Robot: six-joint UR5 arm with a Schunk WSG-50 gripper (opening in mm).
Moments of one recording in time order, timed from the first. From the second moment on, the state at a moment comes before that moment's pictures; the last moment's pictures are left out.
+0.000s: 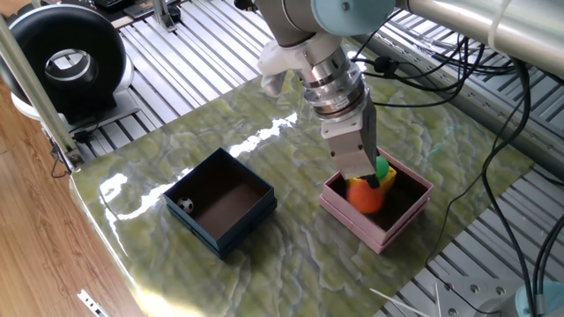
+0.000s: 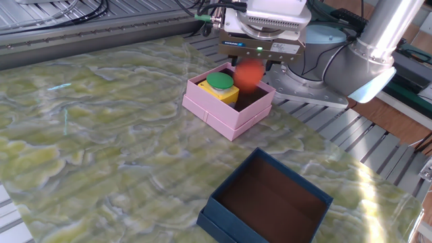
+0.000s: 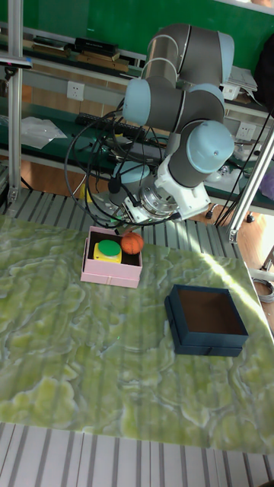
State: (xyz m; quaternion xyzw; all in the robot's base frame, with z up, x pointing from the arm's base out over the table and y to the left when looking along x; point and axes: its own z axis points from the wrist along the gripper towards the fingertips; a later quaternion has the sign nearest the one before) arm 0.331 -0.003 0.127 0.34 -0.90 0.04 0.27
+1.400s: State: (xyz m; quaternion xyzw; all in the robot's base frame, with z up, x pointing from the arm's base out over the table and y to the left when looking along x) arm 0.408 0.094 0.140 0.27 -0.95 0.01 0.16
